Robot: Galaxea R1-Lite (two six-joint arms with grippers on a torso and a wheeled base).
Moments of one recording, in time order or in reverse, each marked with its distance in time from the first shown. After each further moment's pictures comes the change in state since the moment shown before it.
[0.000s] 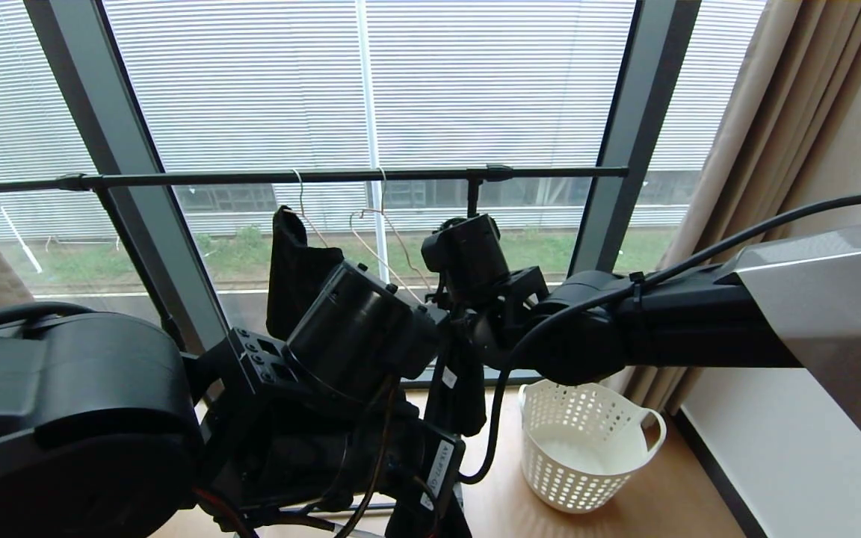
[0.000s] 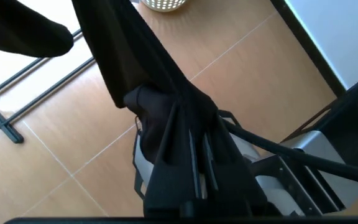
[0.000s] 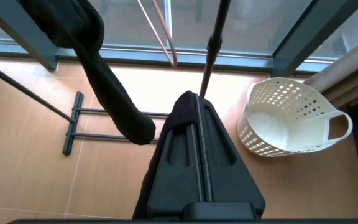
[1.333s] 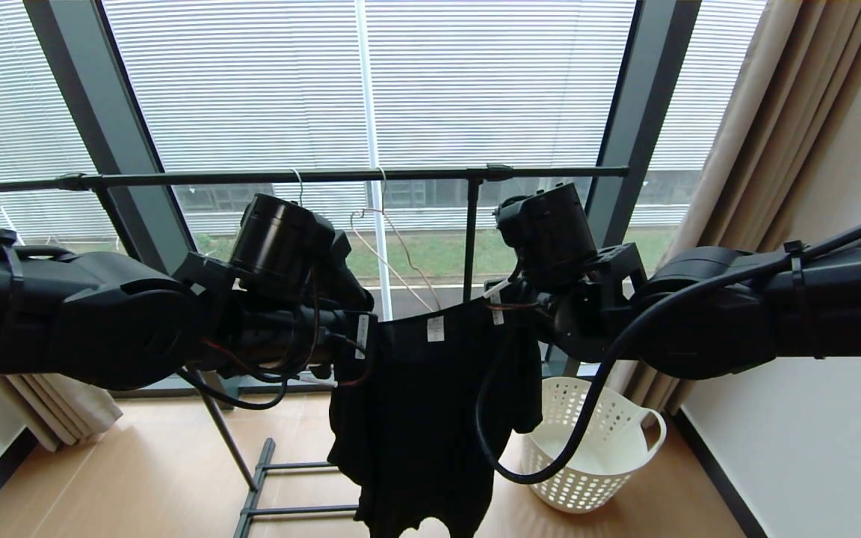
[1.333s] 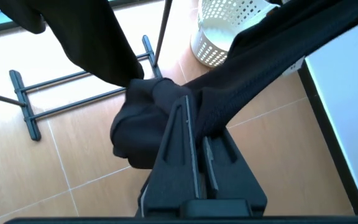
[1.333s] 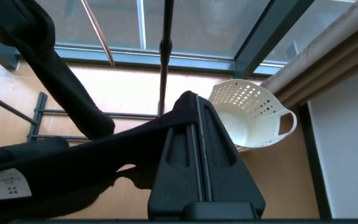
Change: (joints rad) left arm 0.356 0.085 -0.066 -0.140 0.001 0.024; right arm -0.050 -0.213 0.214 0.005 -0.046 -0.113
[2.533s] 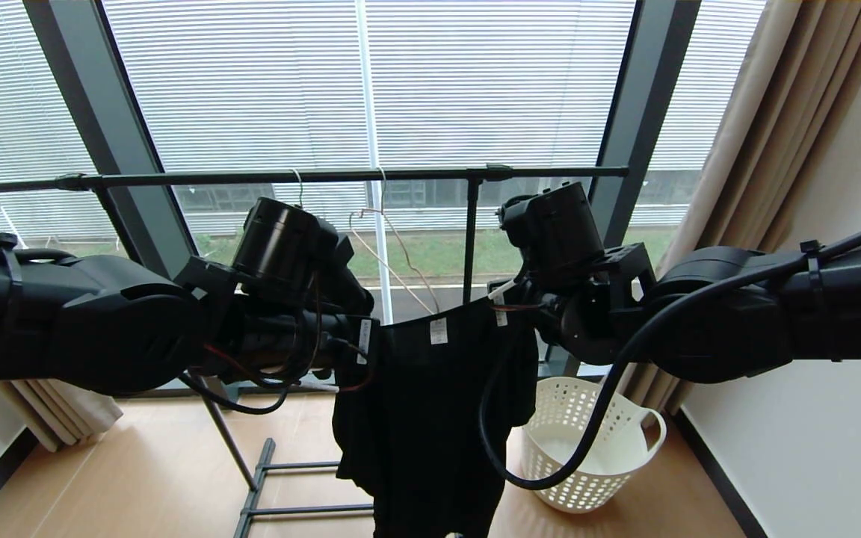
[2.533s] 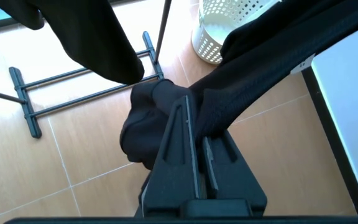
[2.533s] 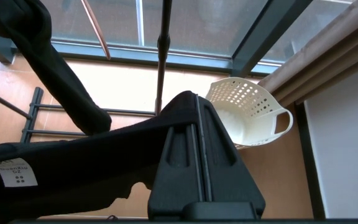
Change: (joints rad) left arm -0.011 -0.009 0.013 0.002 0.006 -0.001; right arm 0.005 -0.021 0.019 0.000 0.000 -0.007
